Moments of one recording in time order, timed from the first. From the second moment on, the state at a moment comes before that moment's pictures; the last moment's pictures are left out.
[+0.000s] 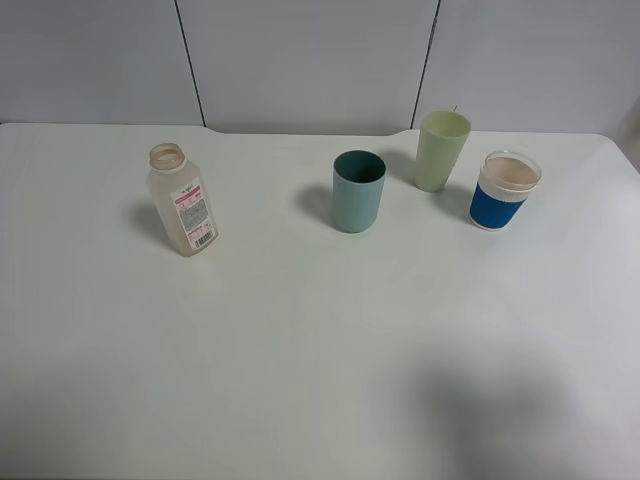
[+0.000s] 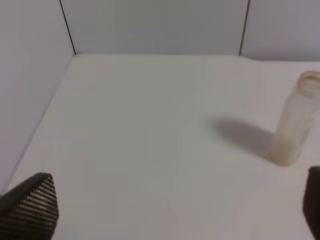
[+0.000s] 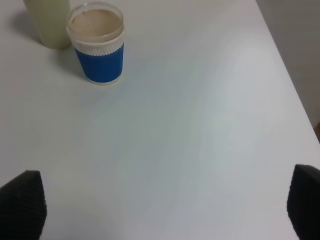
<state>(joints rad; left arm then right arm) -0.06 0.00 -0.67 0.13 1.07 -0.10 -0.04 0.00 -0.50 -0.07 1.06 -0.03</state>
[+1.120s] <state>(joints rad) -0.06 0.00 -0.50 0.07 1.05 -0.10 -0.04 0.00 -0.50 -0.07 1.06 -0.03</state>
